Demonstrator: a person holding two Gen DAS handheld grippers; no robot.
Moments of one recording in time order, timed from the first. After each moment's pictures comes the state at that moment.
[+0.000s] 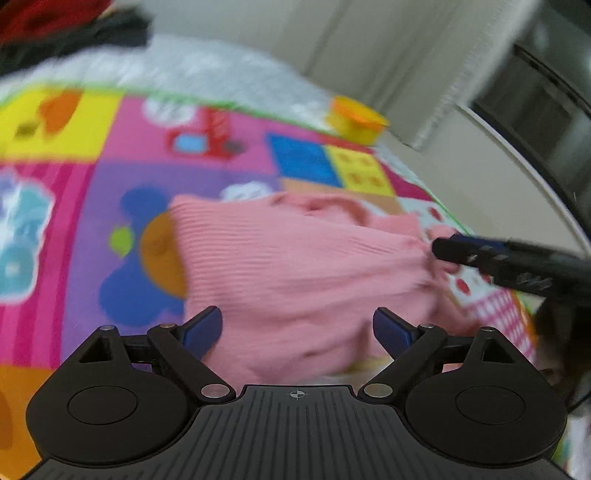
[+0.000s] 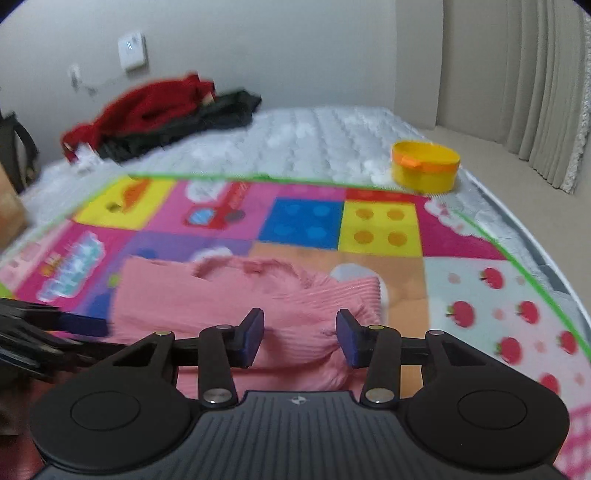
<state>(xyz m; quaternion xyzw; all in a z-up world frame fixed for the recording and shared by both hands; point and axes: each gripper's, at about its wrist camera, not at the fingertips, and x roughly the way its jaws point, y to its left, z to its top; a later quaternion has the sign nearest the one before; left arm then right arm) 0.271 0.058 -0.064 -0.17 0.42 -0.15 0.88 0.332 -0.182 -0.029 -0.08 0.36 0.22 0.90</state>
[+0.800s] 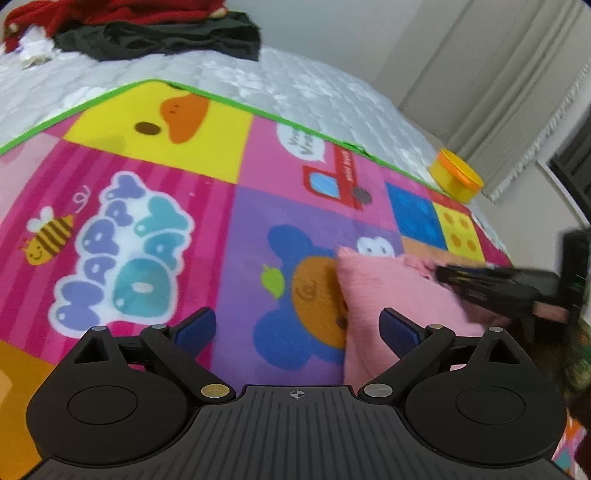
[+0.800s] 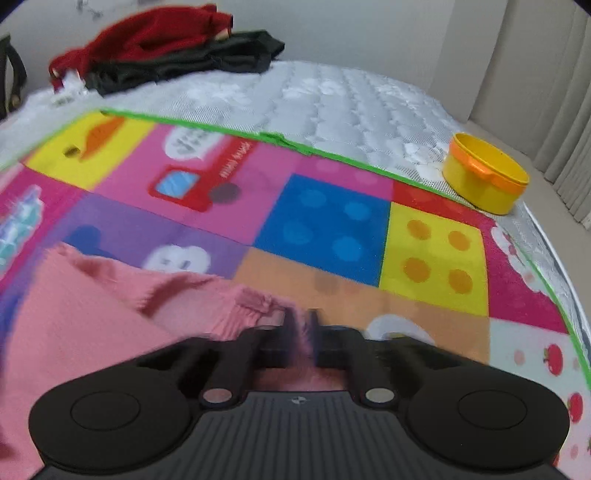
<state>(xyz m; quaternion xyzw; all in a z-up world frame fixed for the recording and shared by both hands) 0.276 0.133 -0.056 -0.21 0.41 -0.01 0.89 0.393 -0.108 -0.045 -0.17 0.37 0.24 0.88</state>
